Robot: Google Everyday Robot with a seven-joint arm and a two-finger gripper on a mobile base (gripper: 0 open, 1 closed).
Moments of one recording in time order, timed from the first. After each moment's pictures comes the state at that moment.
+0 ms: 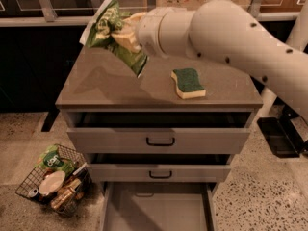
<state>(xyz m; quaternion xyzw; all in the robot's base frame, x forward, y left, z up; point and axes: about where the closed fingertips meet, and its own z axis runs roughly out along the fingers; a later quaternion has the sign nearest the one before) 0.615 0.066 0.993 -0.47 0.63 0.14 0.60</state>
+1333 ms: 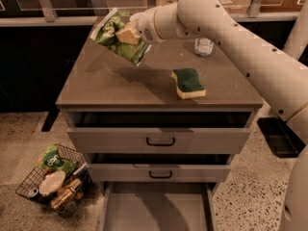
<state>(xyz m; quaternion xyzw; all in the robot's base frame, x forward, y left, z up) 0.739 0.076 0.934 -0.46 0.69 0.22 0.51</state>
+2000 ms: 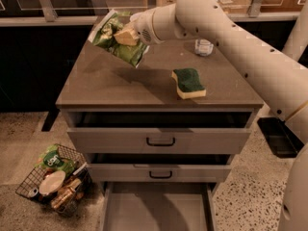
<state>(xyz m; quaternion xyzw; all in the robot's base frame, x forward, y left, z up) 0.737 0.081 0.932 -0.47 0.69 0.22 0.51</state>
